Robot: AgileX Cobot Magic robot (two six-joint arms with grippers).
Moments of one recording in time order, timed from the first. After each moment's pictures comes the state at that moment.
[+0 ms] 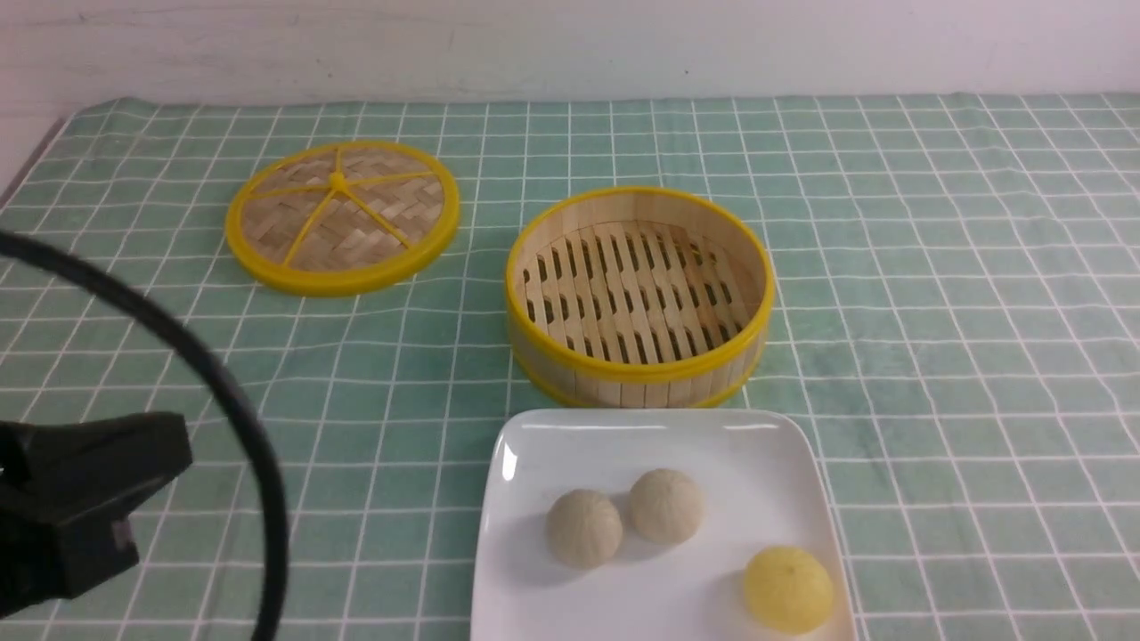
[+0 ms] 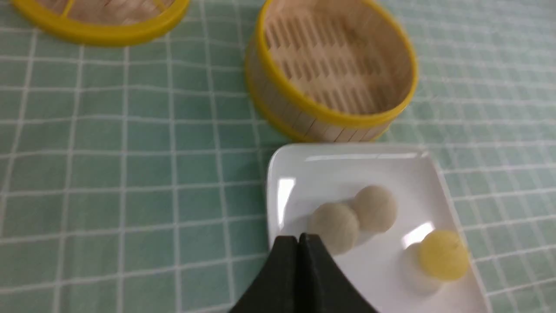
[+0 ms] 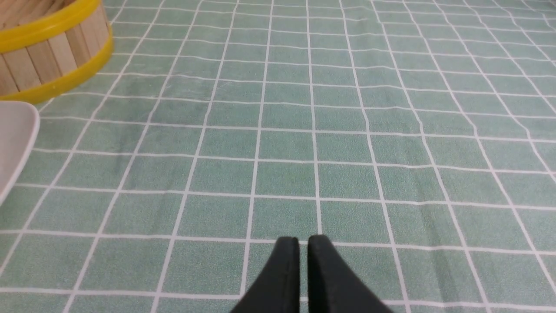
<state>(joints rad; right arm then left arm) 0.05 -0.01 0.01 -0.12 0.40 0.12 -0.72 0.53 -0.69 0.26 0.68 -0.70</state>
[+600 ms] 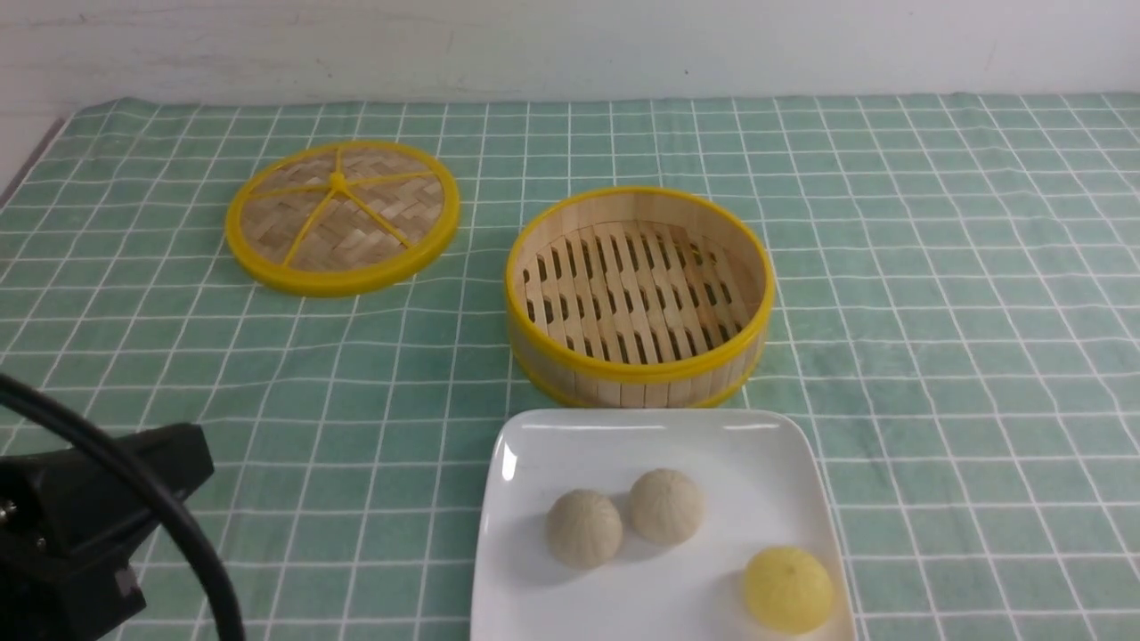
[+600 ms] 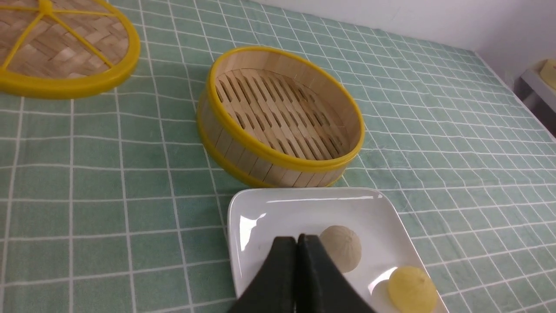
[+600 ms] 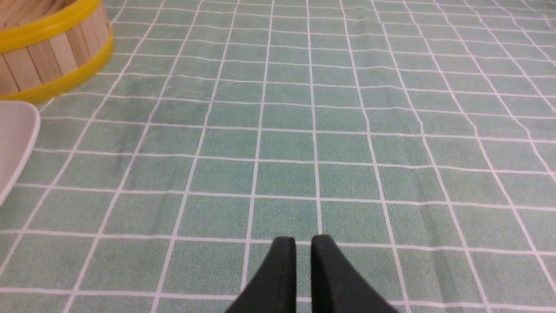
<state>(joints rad) 0.05 -0.01 0.01 -0.12 0.40 0.12 -0.72 0.46 -0.58 0.28 0.55 -0.72</state>
